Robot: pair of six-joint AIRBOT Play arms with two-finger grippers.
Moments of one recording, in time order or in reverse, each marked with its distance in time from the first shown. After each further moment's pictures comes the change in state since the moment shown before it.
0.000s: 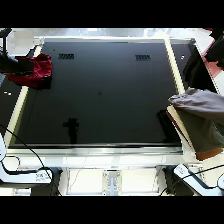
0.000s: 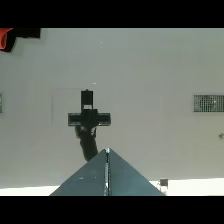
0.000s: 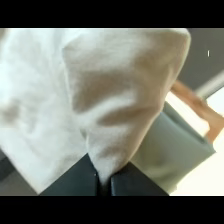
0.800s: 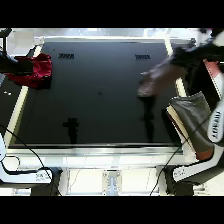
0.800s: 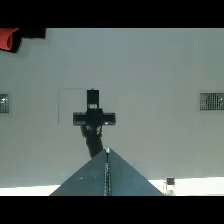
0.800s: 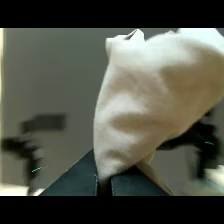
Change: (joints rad) left arm 0.002 0.000 0.000 0.019 0.000 0.021; right arm 0.679 -0.605 0.649 0.183 -0.144 0.129
